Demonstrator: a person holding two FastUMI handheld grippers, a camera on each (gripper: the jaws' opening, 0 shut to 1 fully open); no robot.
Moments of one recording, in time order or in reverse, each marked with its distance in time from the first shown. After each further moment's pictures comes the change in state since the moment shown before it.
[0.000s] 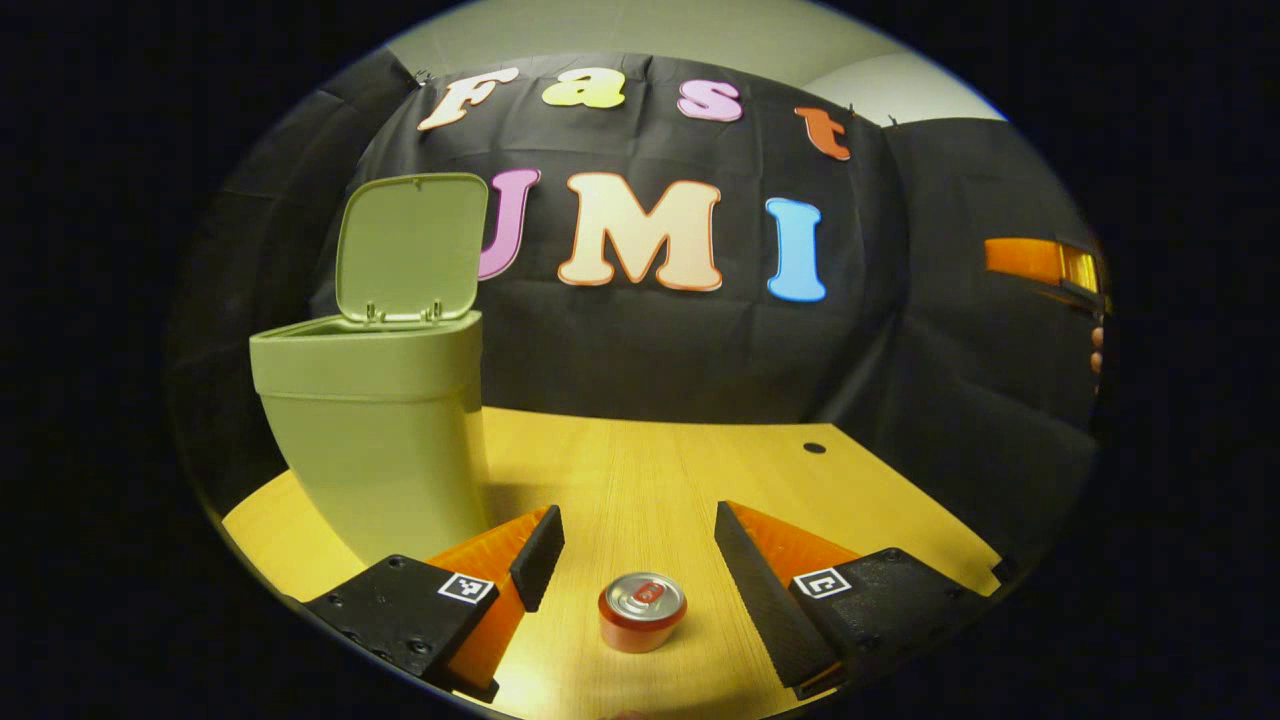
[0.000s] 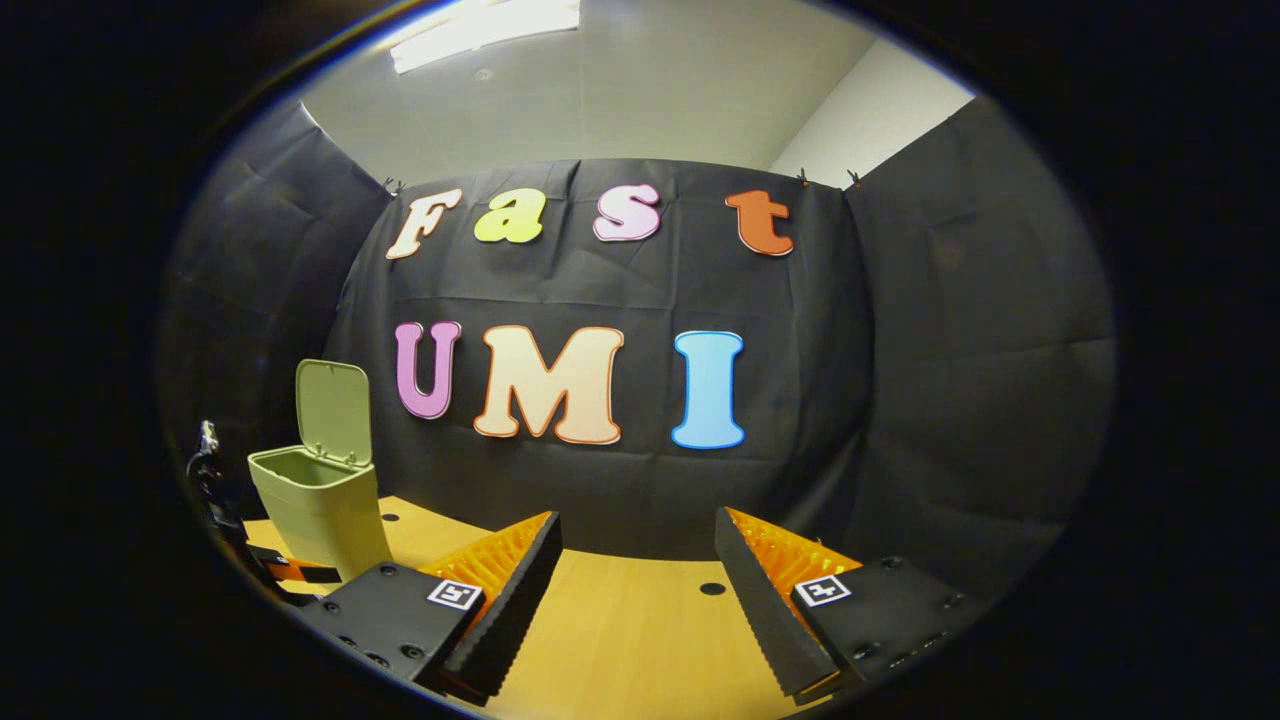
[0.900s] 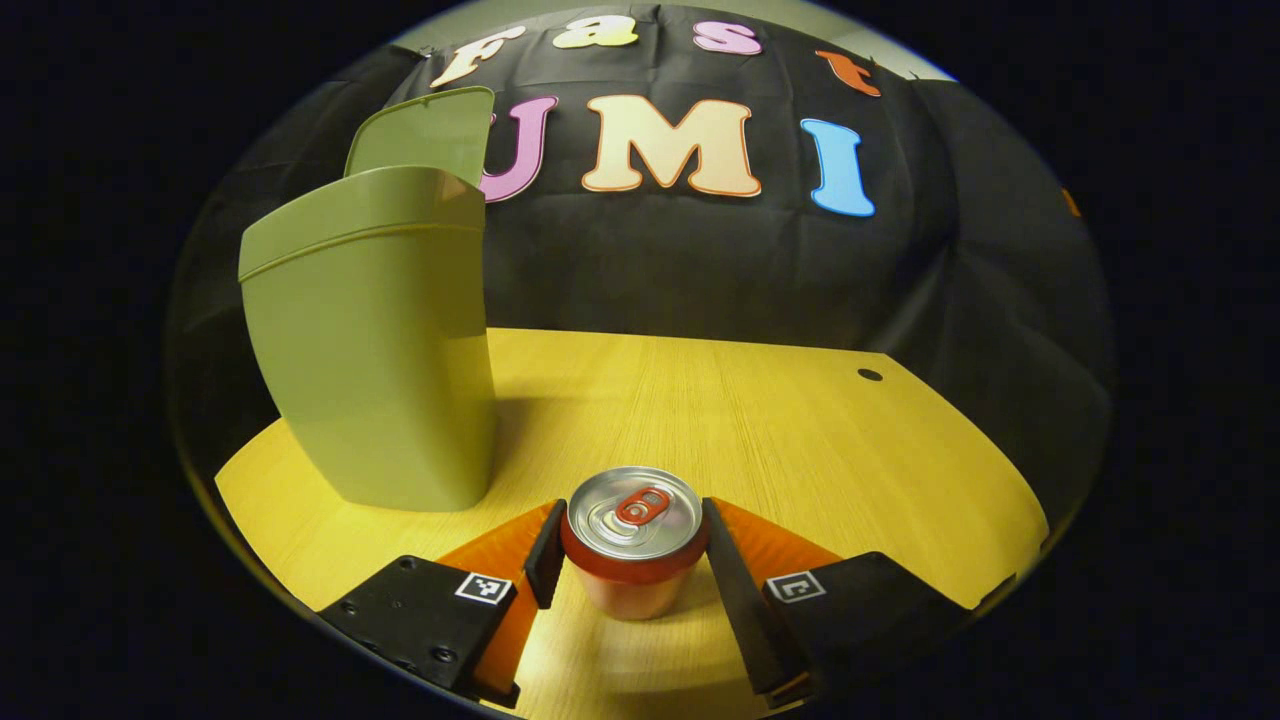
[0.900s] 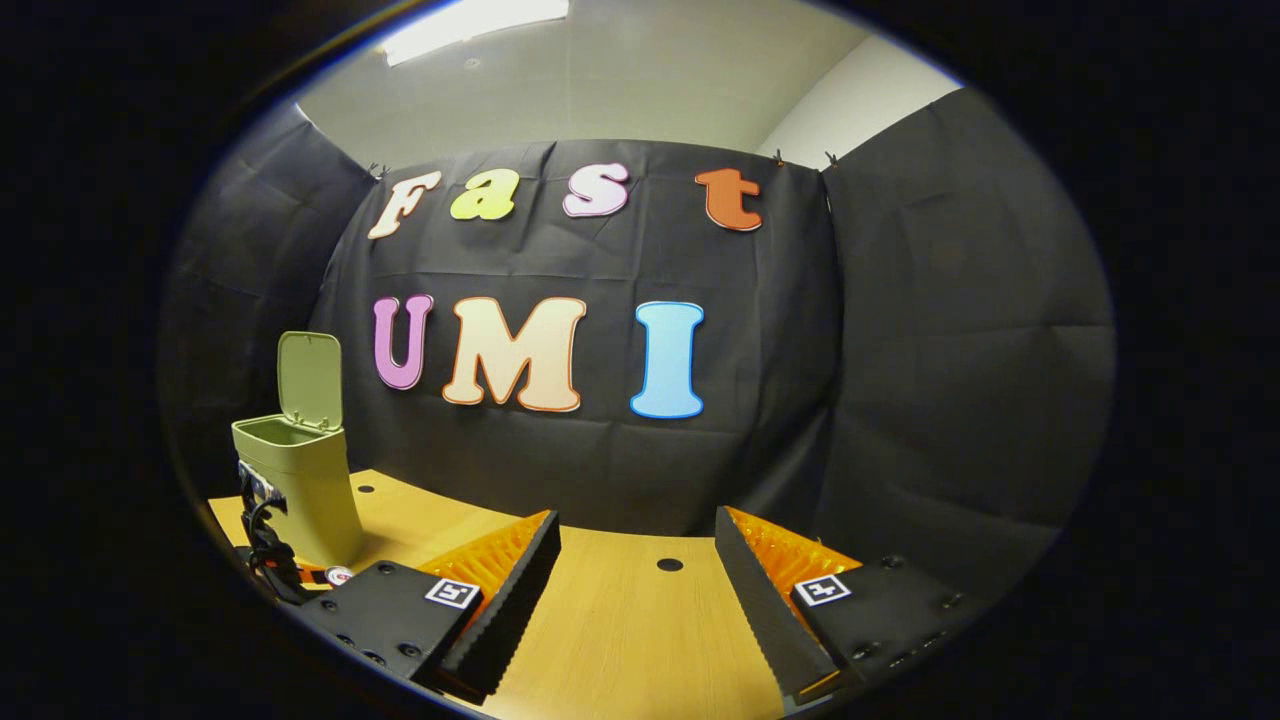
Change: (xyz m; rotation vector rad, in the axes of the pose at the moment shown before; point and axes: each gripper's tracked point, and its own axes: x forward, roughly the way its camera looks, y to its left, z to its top) left arm 0.029 0.006 -0.066 0.009 0.134 0.124; right arm -0.012 -0.064 -0.034 0.000 0.044 -0.014
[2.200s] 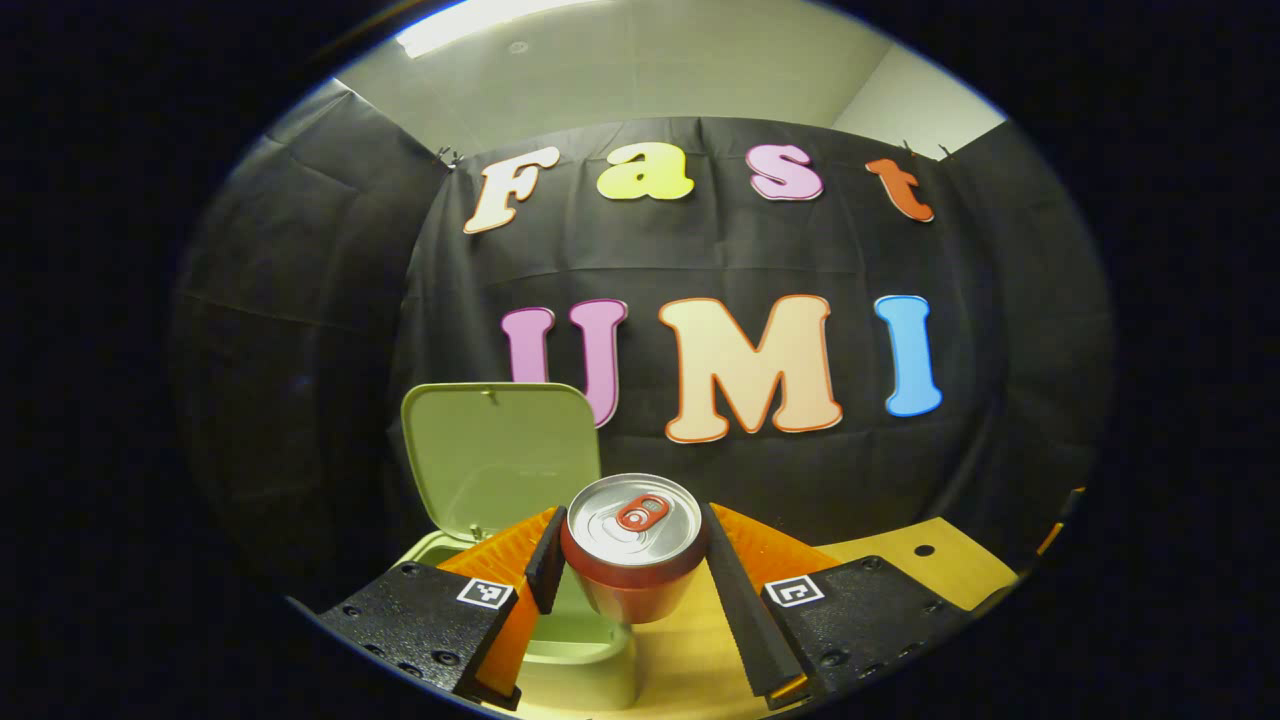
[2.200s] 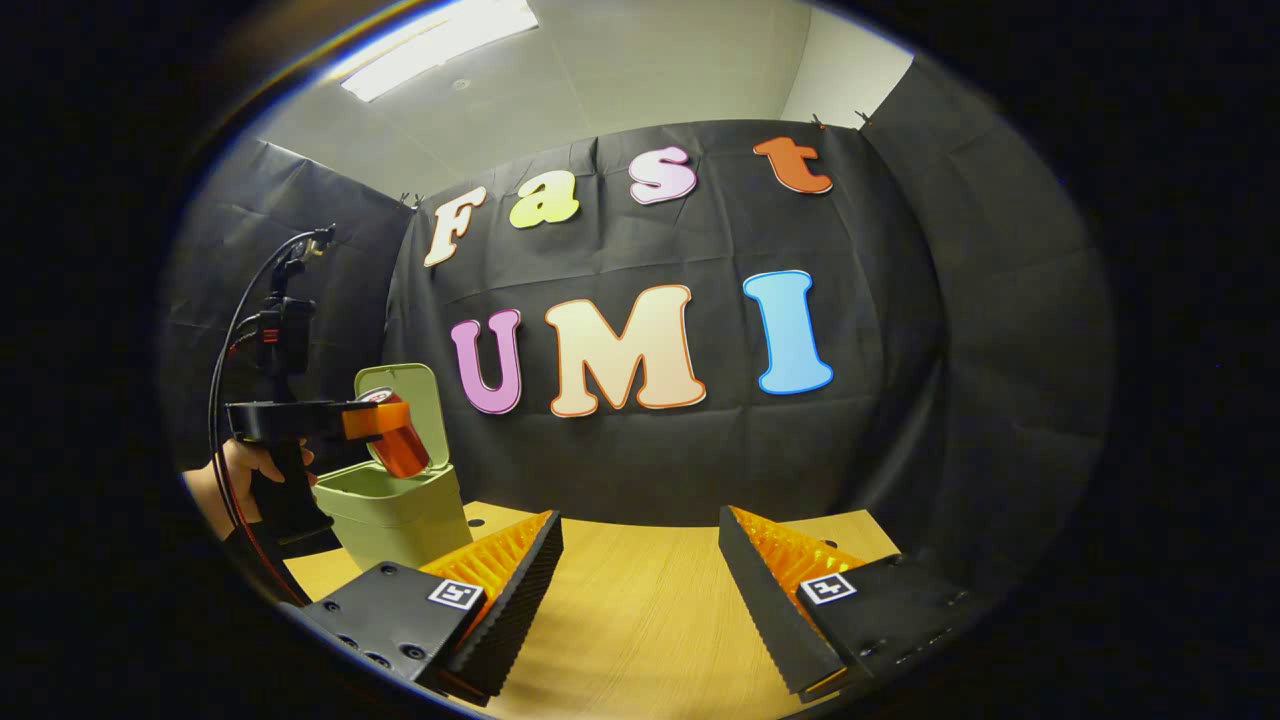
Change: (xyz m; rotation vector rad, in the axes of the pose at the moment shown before) left arm -0.023 0.139 0.305 0.057 -0.414 0.155; right arm 0.035 0.176 -0.023 0.174 0.042 0.199
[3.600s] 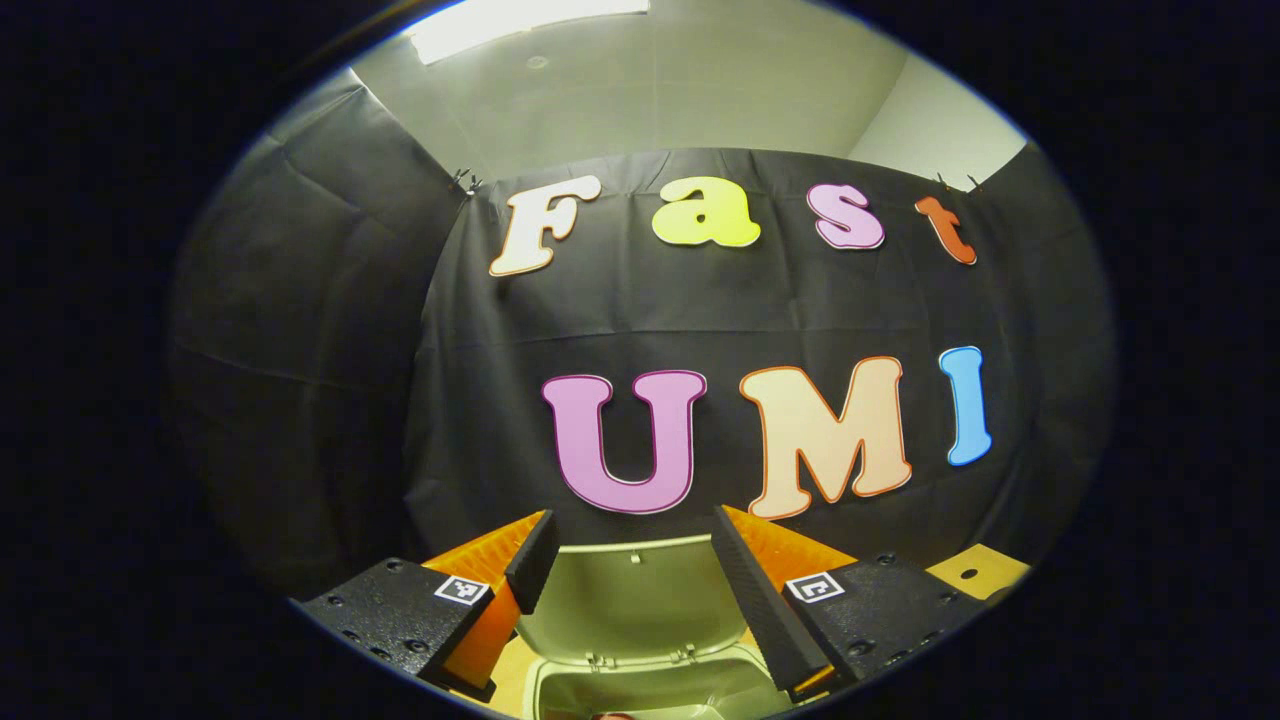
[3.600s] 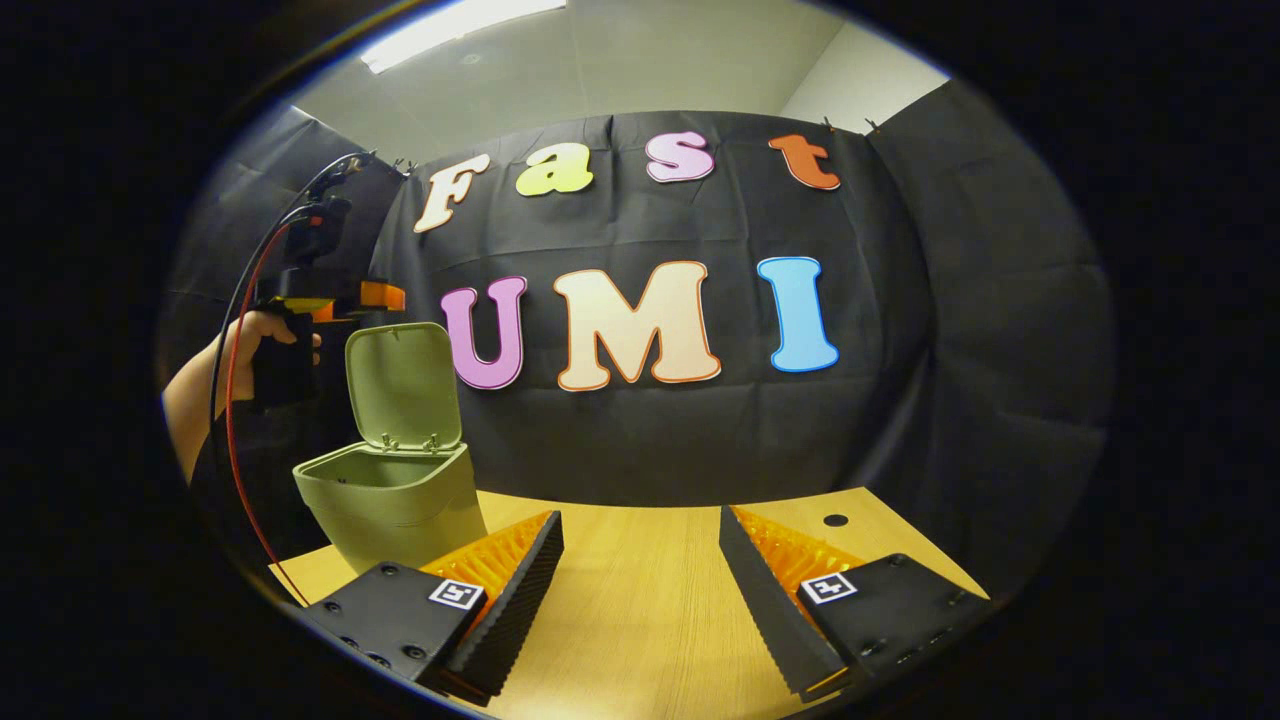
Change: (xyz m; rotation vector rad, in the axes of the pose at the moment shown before) left arm 0.101 0.112 0.099 0.014 -0.132 -0.028; right arm 0.008 0.100 -0.039 -0.044 0.034 -0.138
